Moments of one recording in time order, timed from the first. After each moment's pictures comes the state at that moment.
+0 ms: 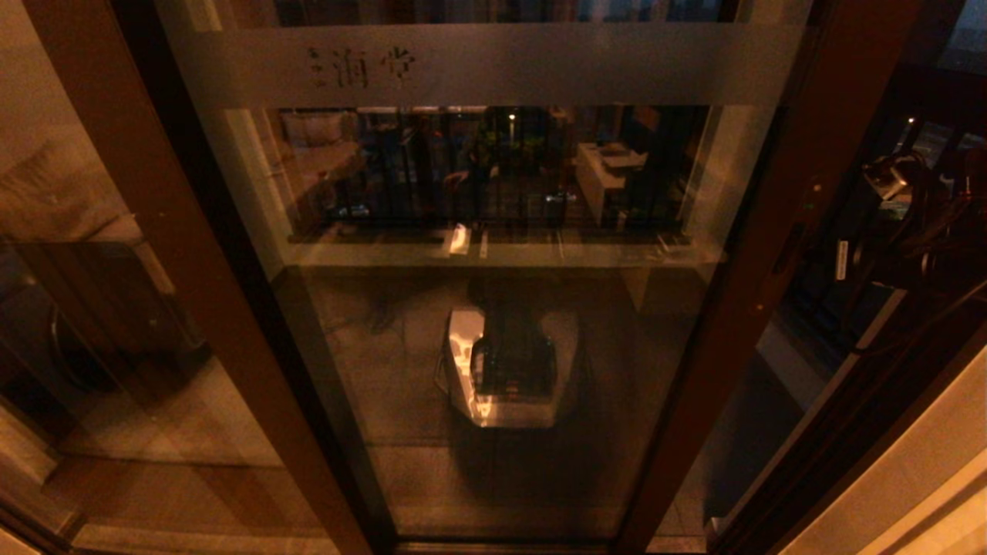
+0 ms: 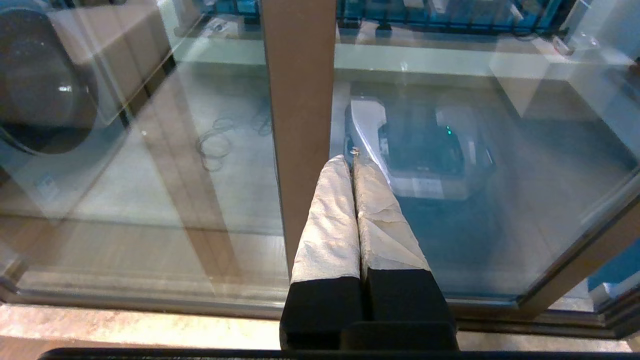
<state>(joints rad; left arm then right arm) 0.00 0.00 0.00 0.00 0.00 -0.02 -0.18 1.74 -1.17 -0.22 0.30 -0.10</state>
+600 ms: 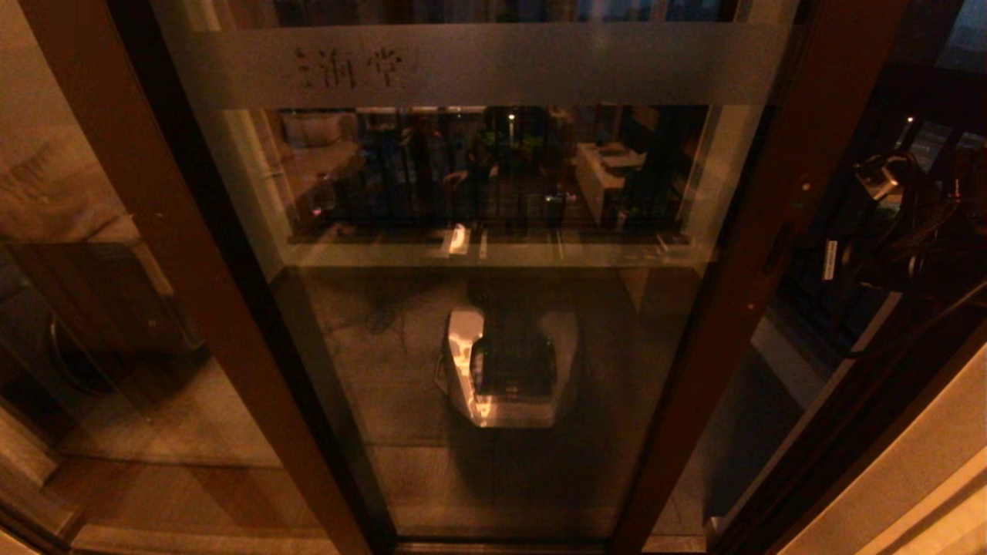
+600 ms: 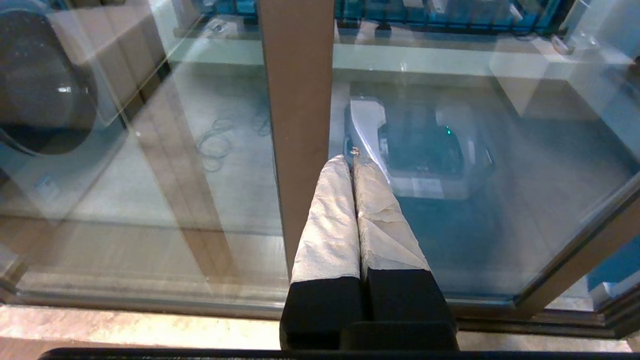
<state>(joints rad) 0.00 0.00 0.00 0.00 0.00 -0.02 -0.11 1.73 -1.14 -0.26 0.26 -0.07</state>
